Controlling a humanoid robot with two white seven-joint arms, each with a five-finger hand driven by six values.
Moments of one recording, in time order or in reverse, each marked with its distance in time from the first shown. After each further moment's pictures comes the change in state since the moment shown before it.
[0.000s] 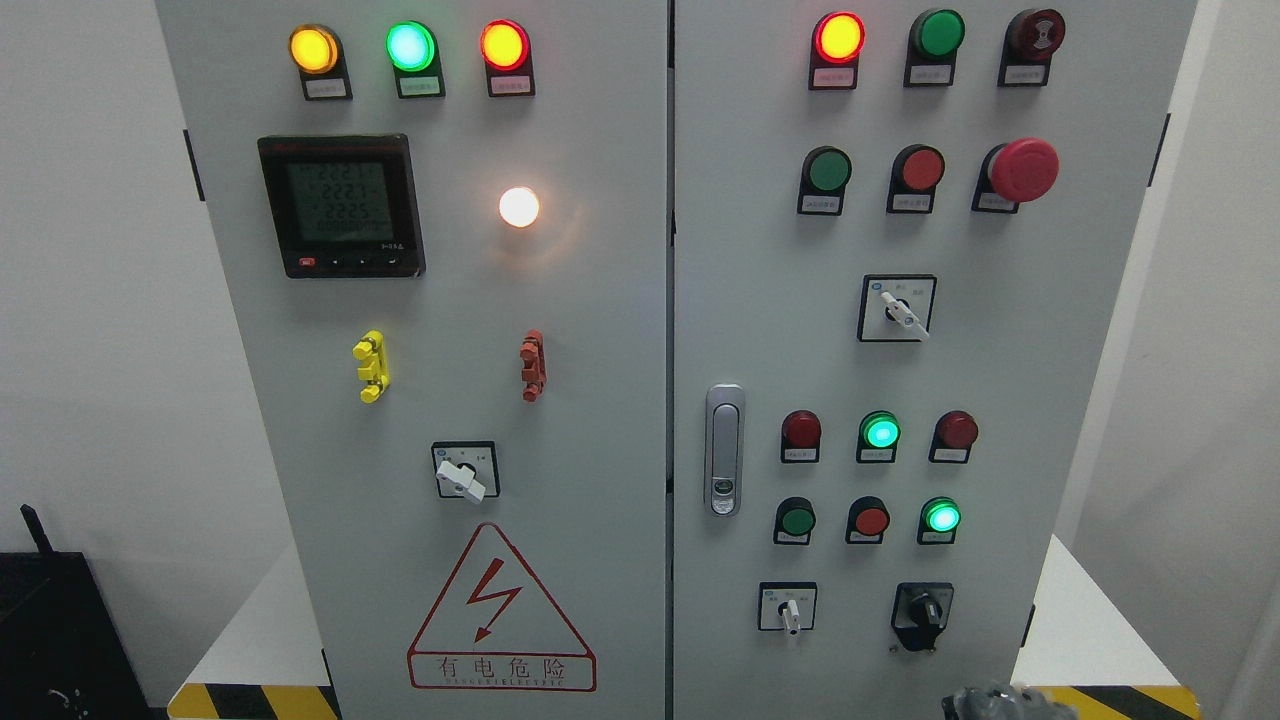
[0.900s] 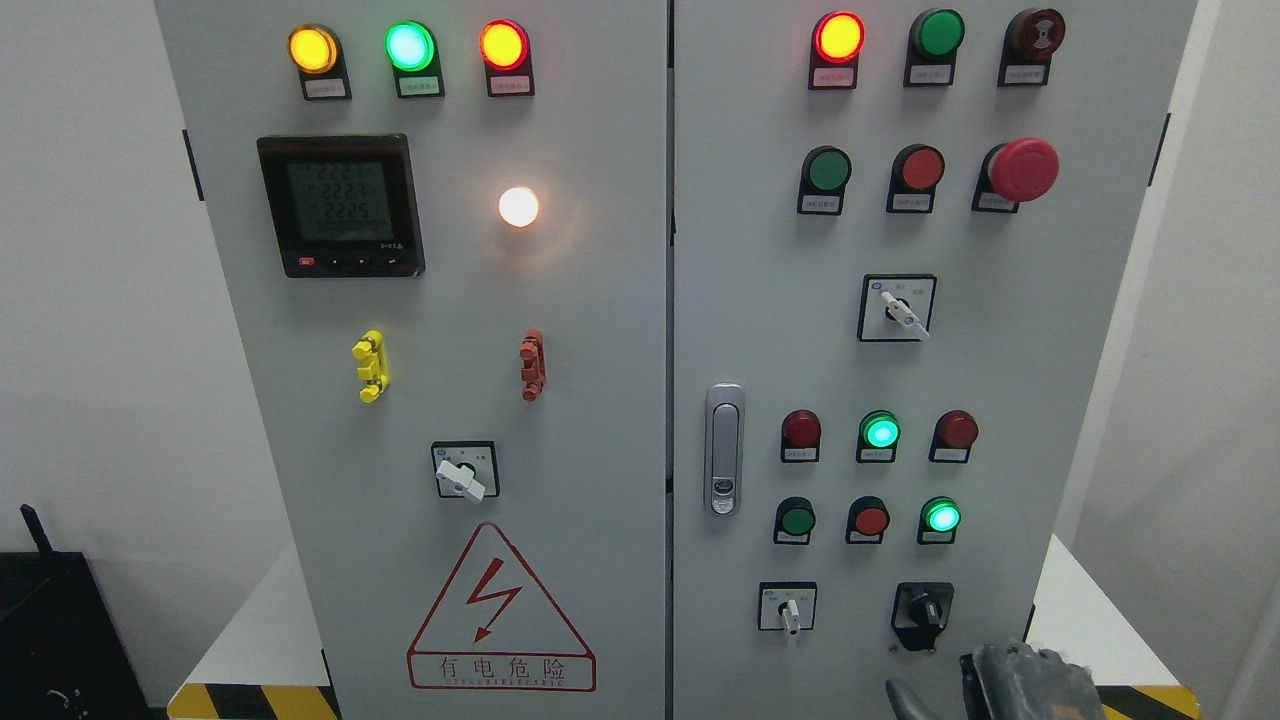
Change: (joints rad) left arm 0.000 0.000 0.000 0.000 0.000 0.000 0.000; right arm -0.103 0.000 -0.058 0.112 -0.034 0.002 0.000
